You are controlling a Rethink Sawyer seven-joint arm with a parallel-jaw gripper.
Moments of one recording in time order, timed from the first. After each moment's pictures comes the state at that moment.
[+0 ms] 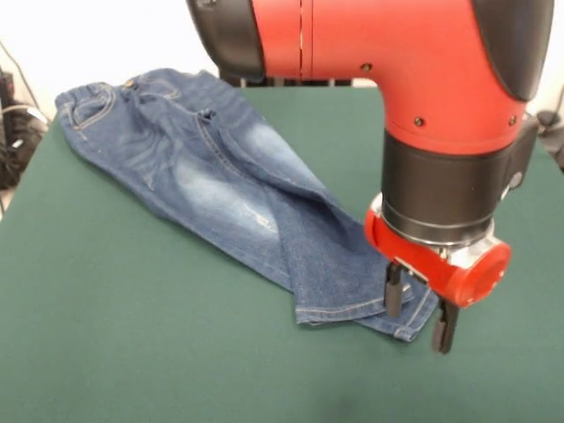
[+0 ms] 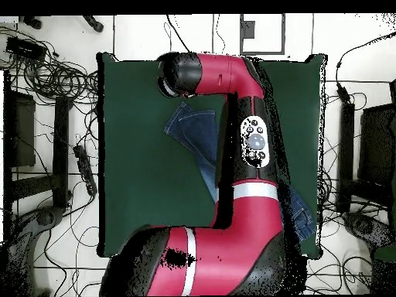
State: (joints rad) arm -0.12 -0.21 0.17 0.75 -0.15 0.93 2.70
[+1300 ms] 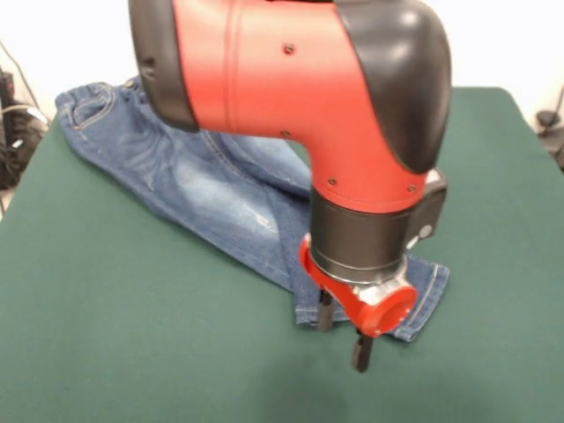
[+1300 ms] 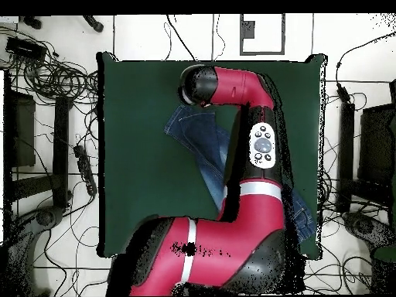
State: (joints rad) arm -0.12 -0.11 0.03 0.73 -0.09 0.87 2.71
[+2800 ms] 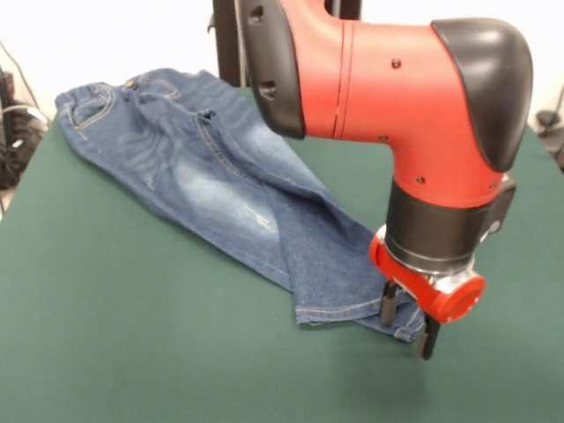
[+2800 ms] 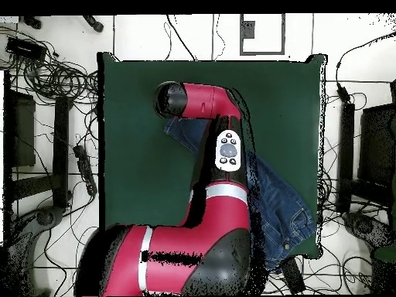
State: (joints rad) arm 0.00 -0.11 -0.09 0.88 0.07 0.71 2.73
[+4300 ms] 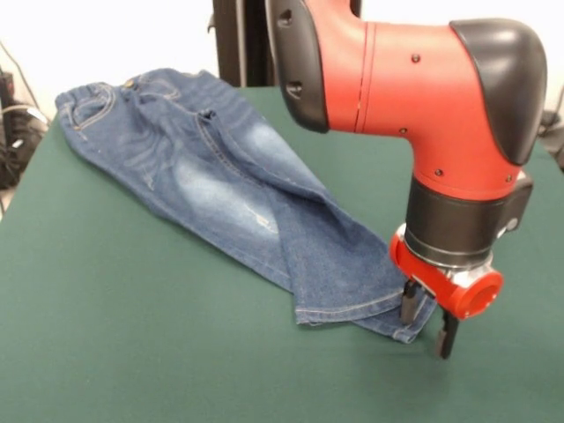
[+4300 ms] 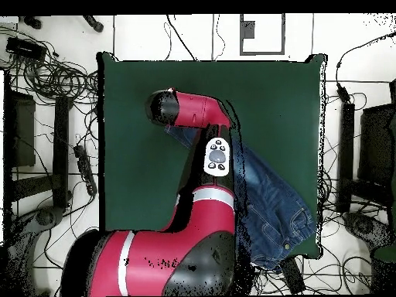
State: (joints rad) arm 0.06 -0.11 -0.15 0.95 0.19 0.58 2.73
